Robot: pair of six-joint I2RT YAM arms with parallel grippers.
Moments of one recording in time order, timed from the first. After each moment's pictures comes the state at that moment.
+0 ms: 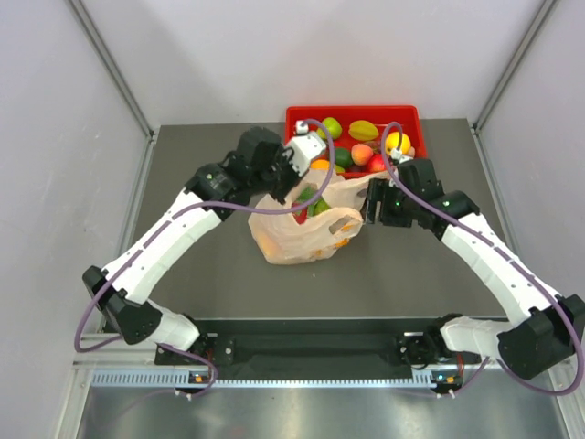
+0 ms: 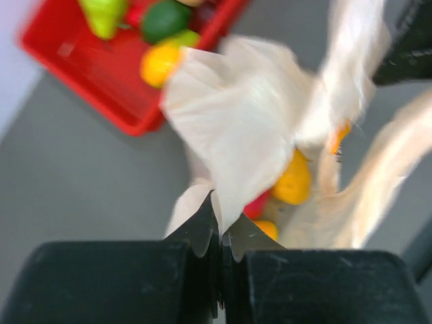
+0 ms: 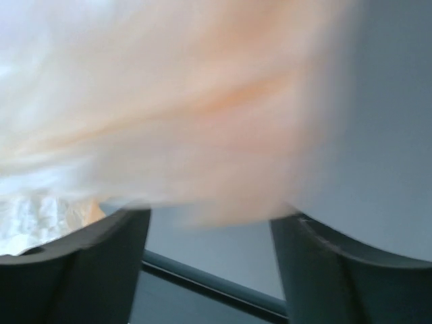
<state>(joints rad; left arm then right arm) -0.72 1.45 1.66 -0.76 0.03 0.28 0.43 1.20 1.12 -0.72 -0.09 0.48</state>
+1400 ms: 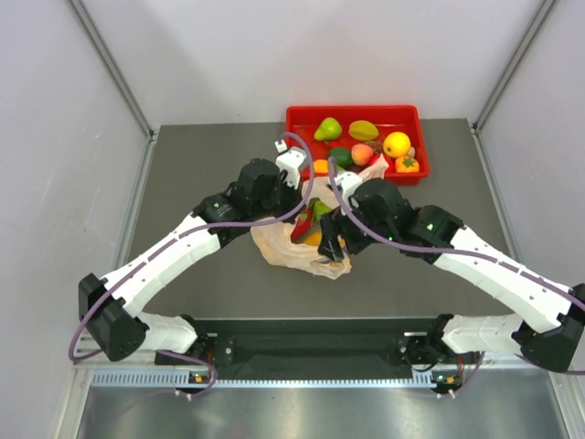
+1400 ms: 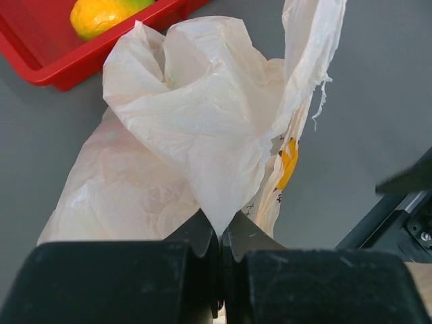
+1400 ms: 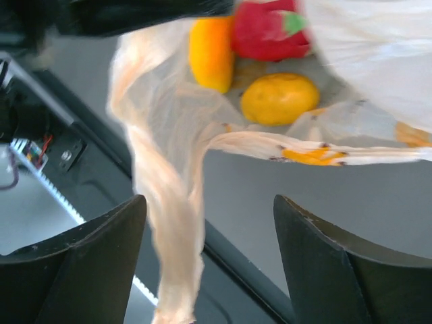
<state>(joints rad) -0.75 1.32 1.25 -0.44 0.06 -0.19 0.88 1.17 1.24 -0.77 -0.04 0.31</state>
